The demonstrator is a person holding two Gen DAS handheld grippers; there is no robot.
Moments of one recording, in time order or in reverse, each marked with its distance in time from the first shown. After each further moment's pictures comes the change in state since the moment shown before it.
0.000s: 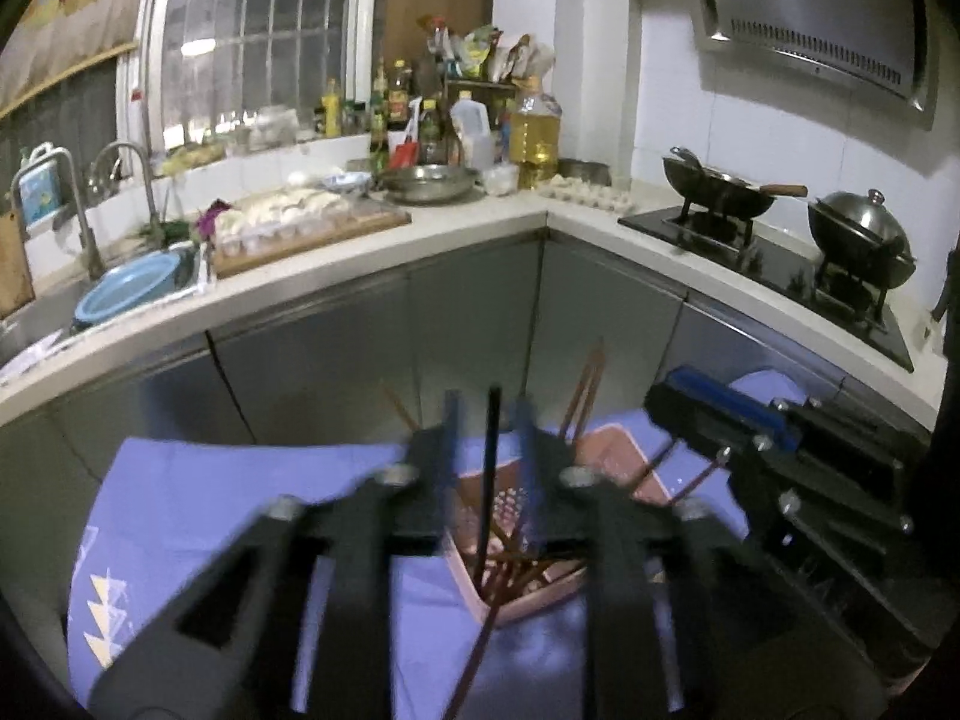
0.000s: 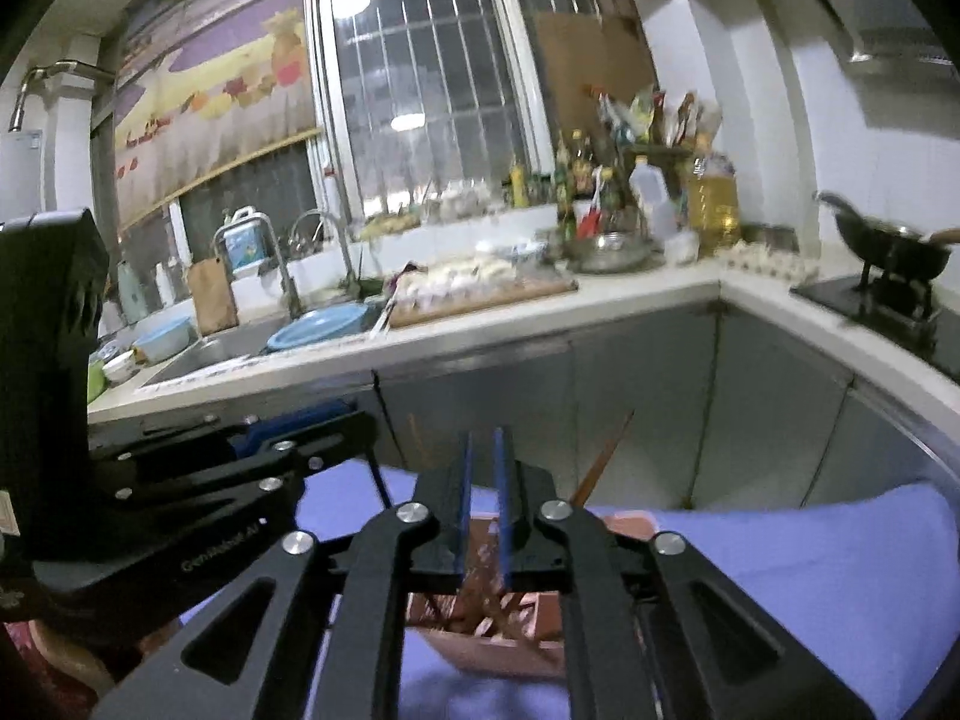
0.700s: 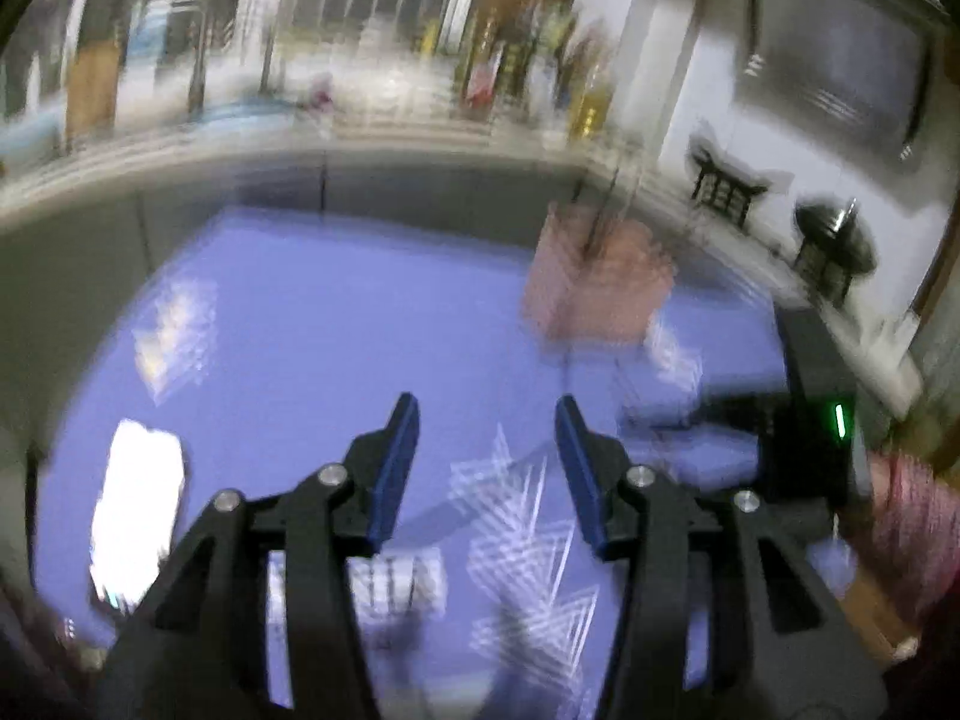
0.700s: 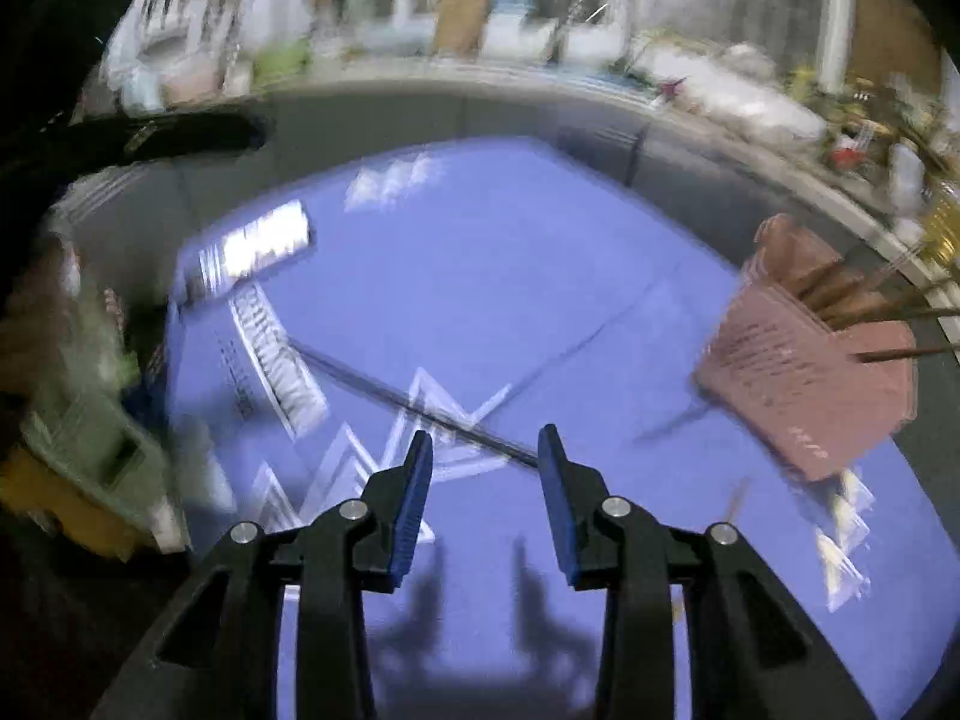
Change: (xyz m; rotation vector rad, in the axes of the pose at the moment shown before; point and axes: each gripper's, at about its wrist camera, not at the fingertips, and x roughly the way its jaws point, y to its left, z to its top) left arm -0.177 0.088 -0.232 -0.230 0.153 -0.031; right arm -0.020 0.126 -0.192 -0.579 0.483 0.317
